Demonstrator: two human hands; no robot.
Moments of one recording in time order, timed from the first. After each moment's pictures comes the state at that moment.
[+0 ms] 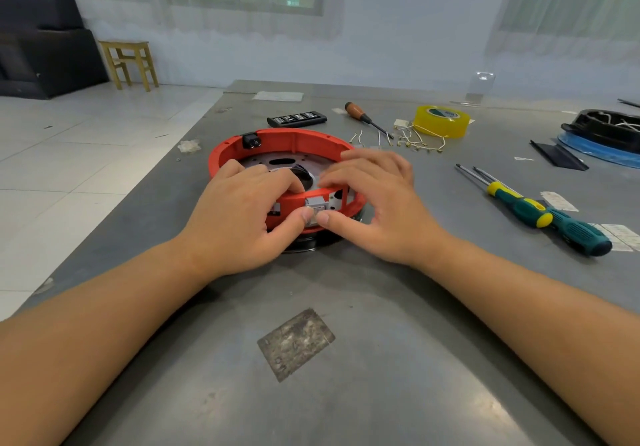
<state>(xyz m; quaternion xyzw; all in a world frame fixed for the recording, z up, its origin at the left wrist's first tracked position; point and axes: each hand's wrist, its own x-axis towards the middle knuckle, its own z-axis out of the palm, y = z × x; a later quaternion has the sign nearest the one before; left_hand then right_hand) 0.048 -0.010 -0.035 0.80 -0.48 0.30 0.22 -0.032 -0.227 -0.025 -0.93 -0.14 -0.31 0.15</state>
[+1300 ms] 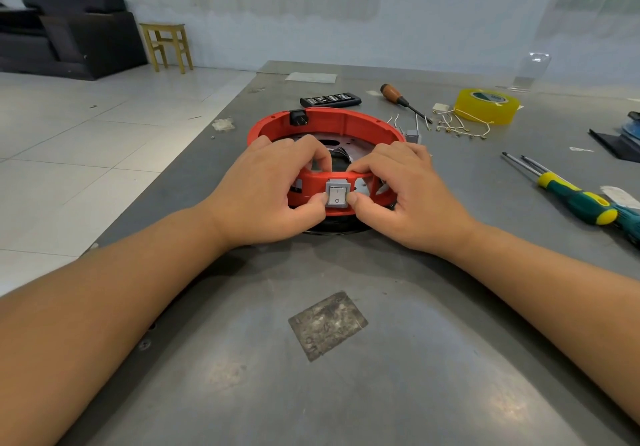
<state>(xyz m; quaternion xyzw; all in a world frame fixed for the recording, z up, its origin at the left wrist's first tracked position) 0.053 0.003 -0.029 0.82 -0.47 0.20 0.25 -0.017 -0.216 -0.032 -0.92 -0.19 -0.30 0.16</state>
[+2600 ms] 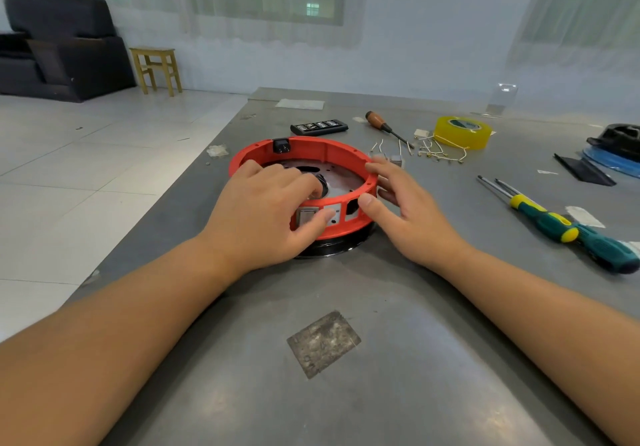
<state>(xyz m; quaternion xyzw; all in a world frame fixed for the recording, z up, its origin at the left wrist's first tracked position) 0.050 0.001 -0.031 0.81 -0.44 0.35 0.15 -0.008 -0.244 -0.048 -0.91 -0.08 -0.23 0.34</state>
